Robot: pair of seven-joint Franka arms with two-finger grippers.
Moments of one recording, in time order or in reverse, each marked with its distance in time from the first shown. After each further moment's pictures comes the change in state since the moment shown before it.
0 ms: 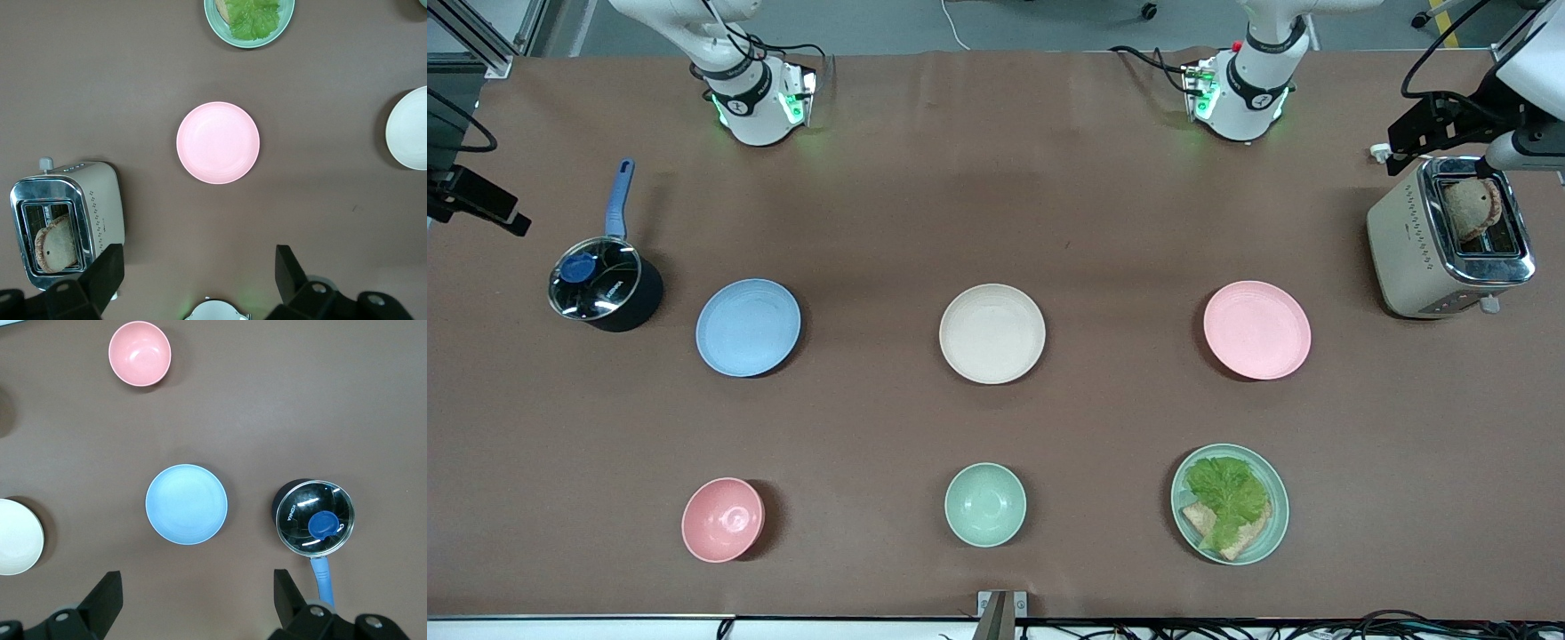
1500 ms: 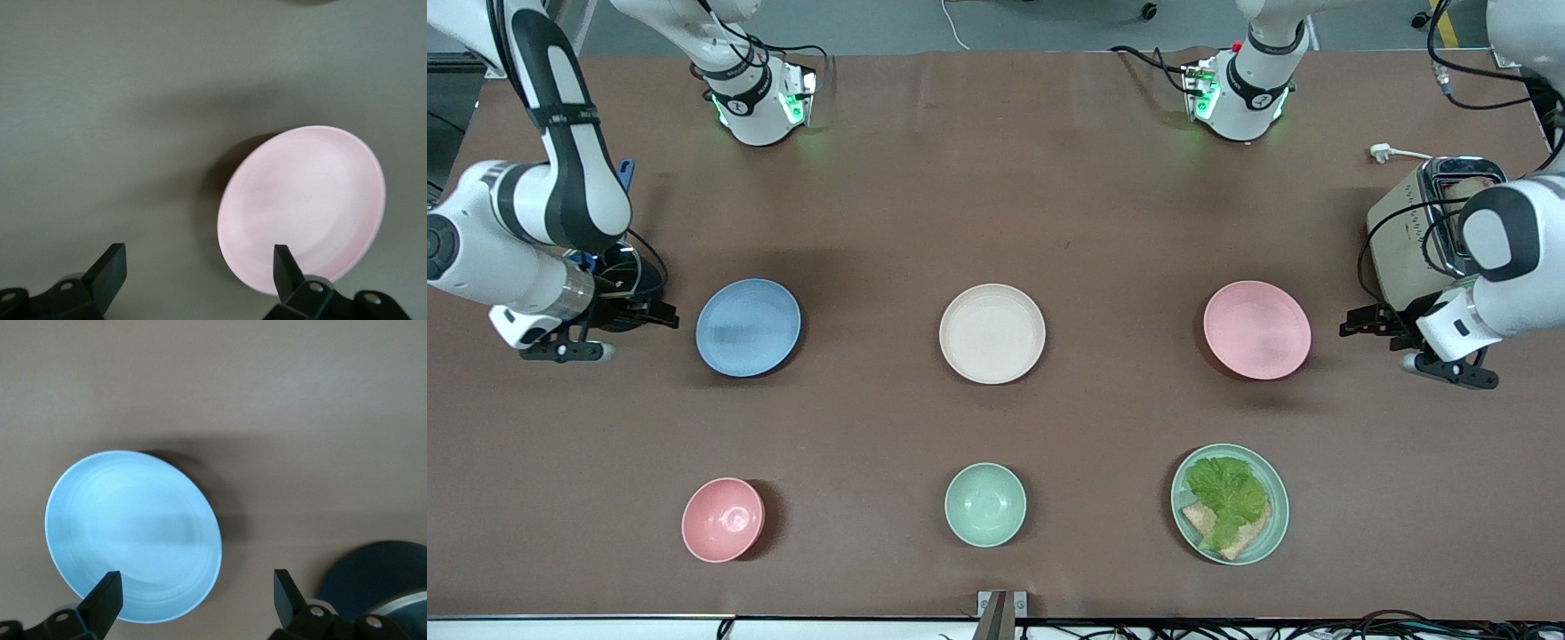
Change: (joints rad) left arm 0.297 0.479 0.007 -0.383 -0.221 0.727 0.614; right arm -0.037 0.240 -0.047 -0.648 0.176 0.742 -0.427
